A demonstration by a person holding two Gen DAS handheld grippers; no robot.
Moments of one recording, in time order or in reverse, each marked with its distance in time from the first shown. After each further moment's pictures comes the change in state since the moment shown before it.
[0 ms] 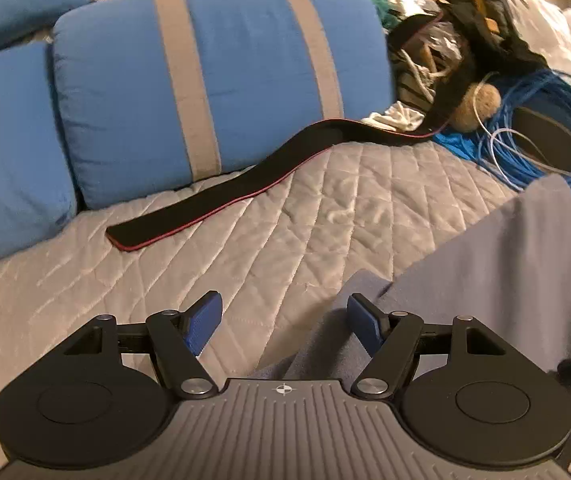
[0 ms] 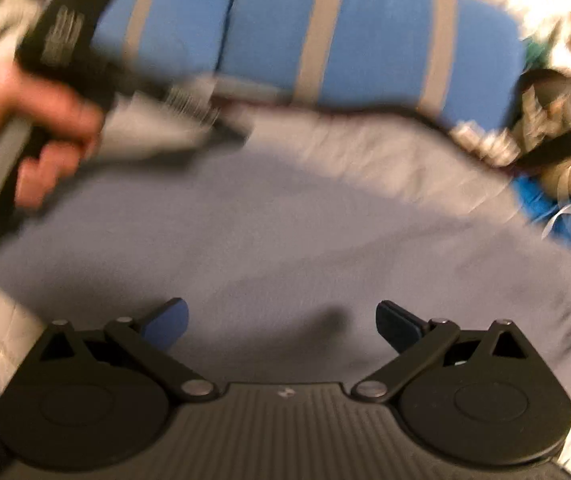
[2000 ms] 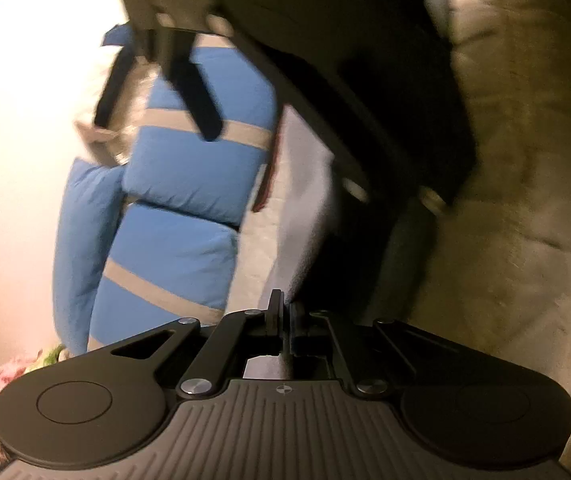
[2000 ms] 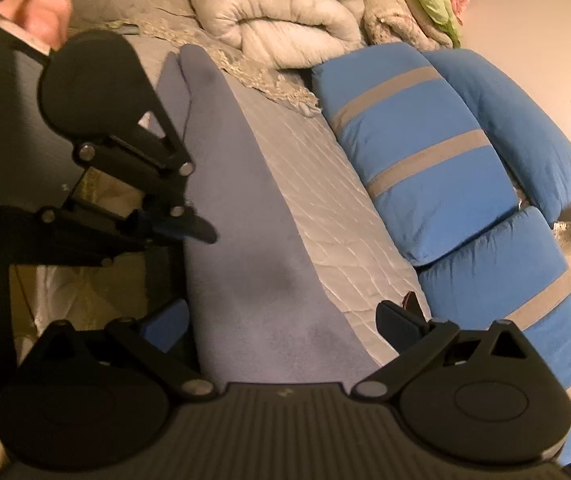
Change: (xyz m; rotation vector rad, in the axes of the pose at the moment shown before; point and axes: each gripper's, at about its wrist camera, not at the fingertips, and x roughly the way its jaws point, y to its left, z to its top) left arm -0.128 -0.067 -0.195 1.008 0.061 0.586; right arm -0.021 0.183 -0.002 -1.028 -0.260 0.281
